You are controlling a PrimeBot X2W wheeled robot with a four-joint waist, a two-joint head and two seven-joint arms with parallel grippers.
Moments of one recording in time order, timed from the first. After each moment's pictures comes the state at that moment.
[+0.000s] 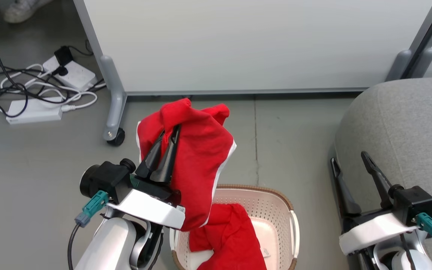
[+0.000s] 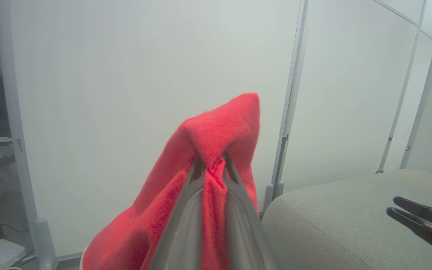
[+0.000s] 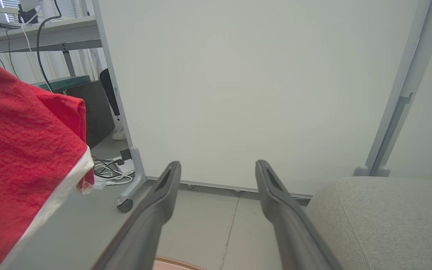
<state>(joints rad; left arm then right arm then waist) -0.29 0.07 -0.35 0.18 -0.36 -0.06 -0.26 -0.09 -0.07 0.11 0.06 0.14 0.13 -0.12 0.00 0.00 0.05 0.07</state>
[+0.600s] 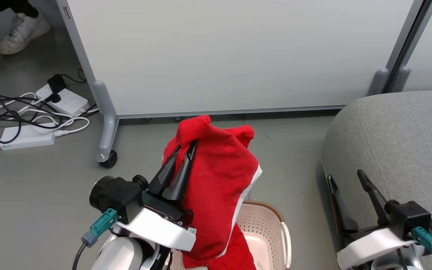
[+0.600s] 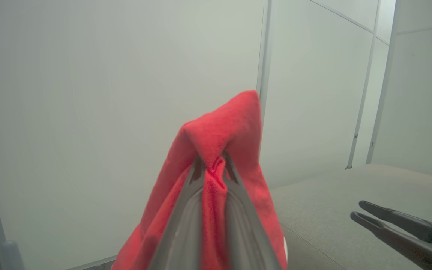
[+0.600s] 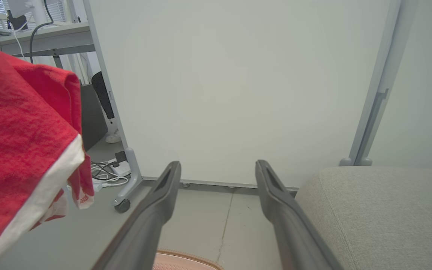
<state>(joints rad) -0.19 0.10 -0.40 -0.01 -0.36 -0.05 -0.17 -0.01 -0.06 0.11 0.04 0.15 0.13 -0.09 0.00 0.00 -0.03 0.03</state>
